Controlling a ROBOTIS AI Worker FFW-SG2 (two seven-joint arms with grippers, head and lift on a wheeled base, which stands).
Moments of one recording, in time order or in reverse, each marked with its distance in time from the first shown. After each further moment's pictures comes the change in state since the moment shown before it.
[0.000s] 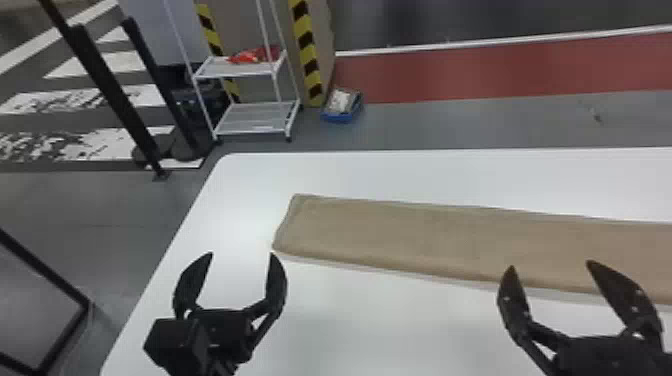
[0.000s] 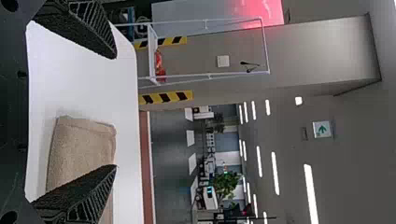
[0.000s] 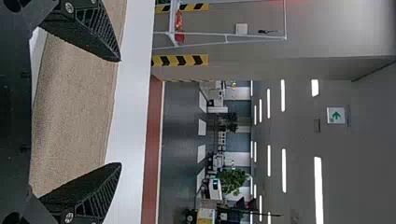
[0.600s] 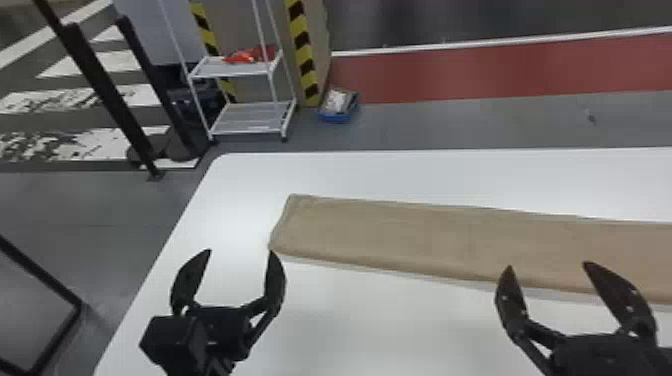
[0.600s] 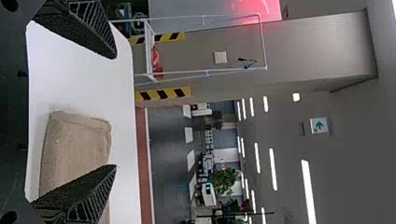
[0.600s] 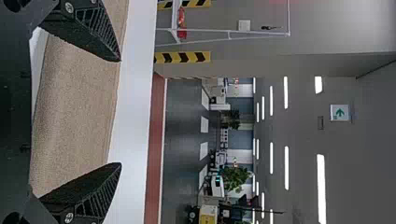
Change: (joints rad) left arm -0.002 0.000 -0.007 -0.015 -0.009 0.010 -0.016; right arm -0.006 0.000 -0.008 0.004 -0.004 0.014 -0.006
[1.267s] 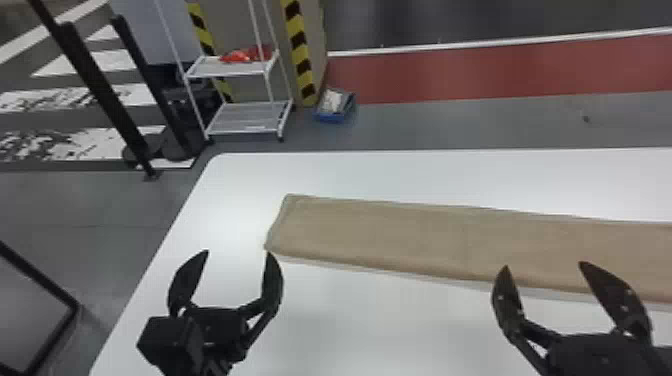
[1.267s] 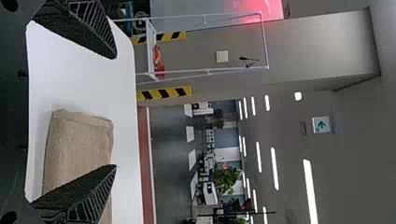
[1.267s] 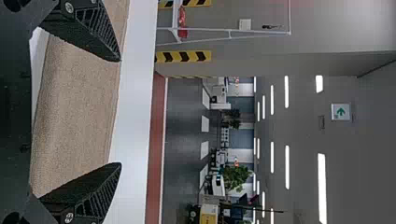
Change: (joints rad) left arm -0.001 0.000 -0.001 0.004 -0.001 0.006 -0.002; right arm 0.002 0.000 0.001 0.000 0.000 0.001 -0.003
